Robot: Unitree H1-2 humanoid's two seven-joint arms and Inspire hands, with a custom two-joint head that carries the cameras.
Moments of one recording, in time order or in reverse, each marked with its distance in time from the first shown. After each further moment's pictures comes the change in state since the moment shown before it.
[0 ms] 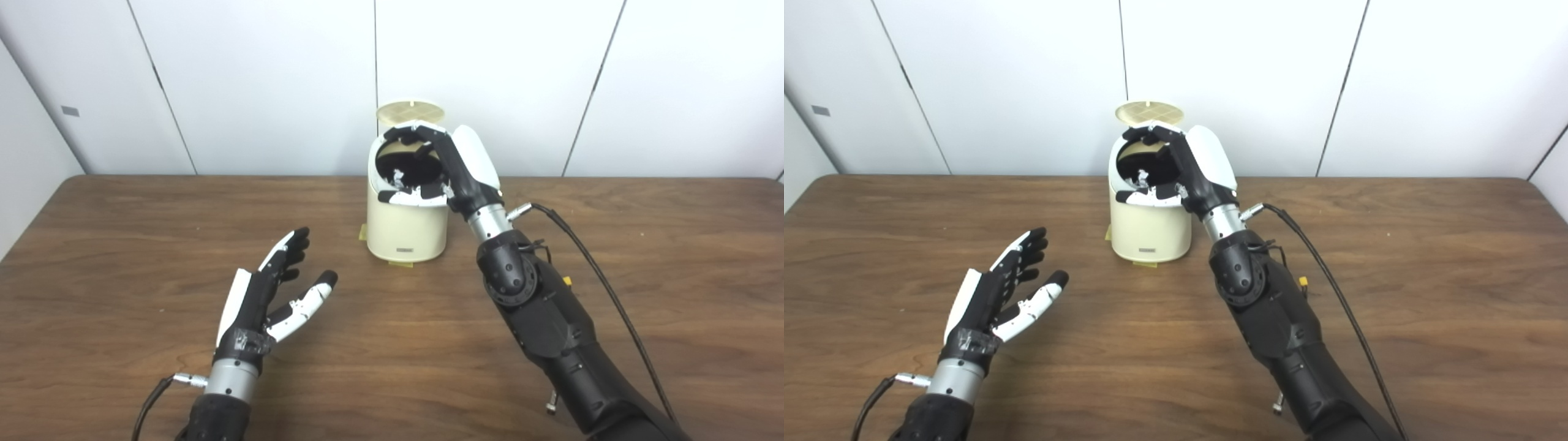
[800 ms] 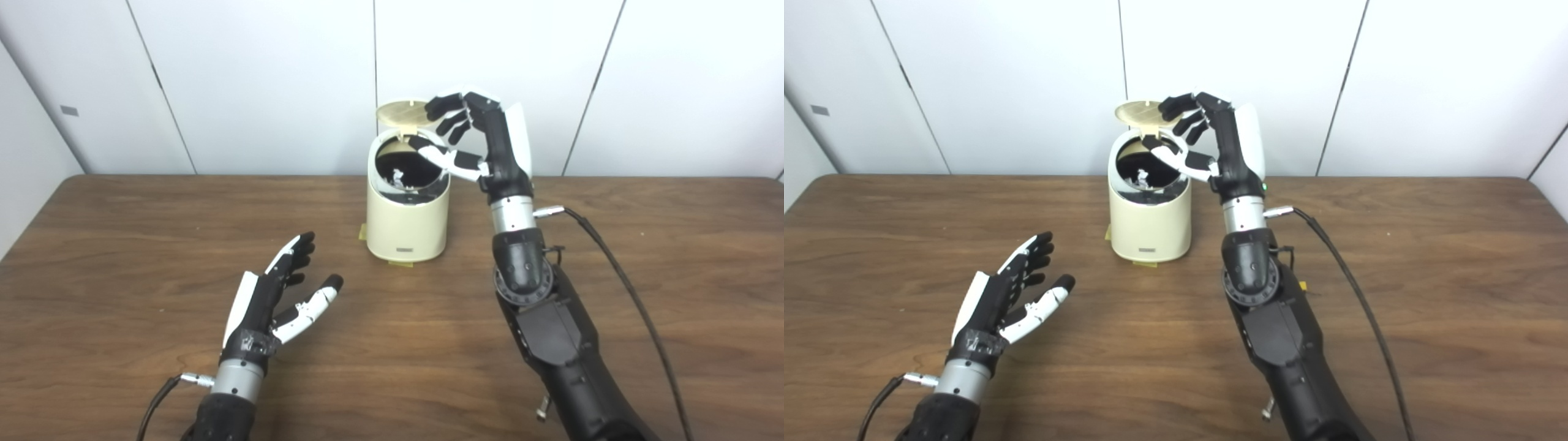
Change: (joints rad) left arm -0.005 0.000 -0.006 0.037 -0.002 -0.025 0.004; right arm 0.088 0.037 -0.117 -0.238 0.100 0.011 -0.059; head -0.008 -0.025
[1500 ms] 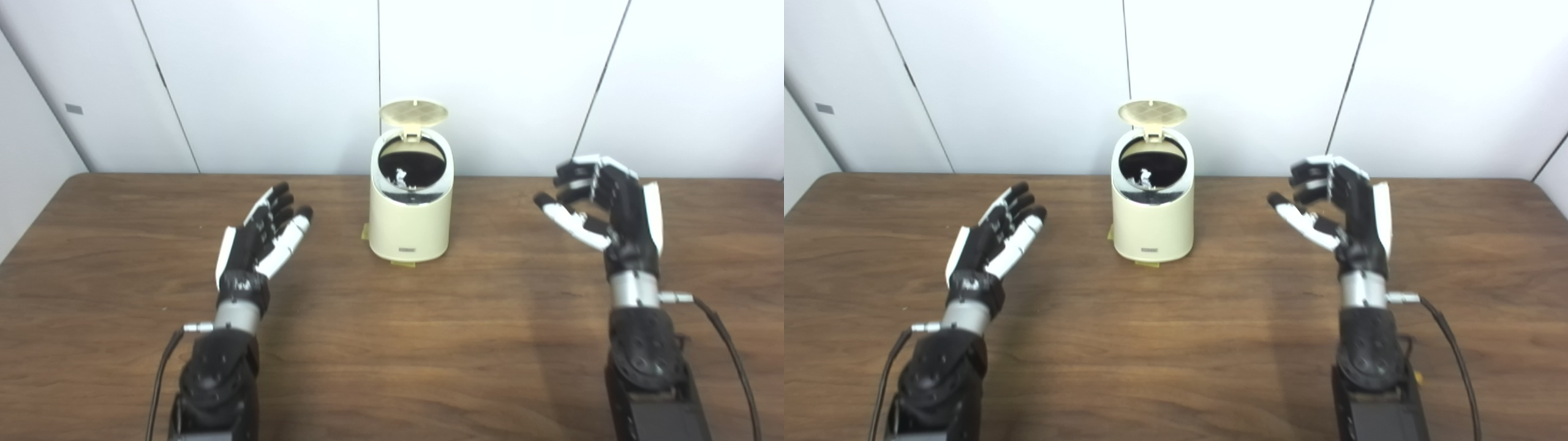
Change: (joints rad) left arm -0.272 -0.088 0.209 0.169 -0.310 0.127 0.063; right arm 0.357 -0.124 -0.193 -0.330 0.367 0.284 0.261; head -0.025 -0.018
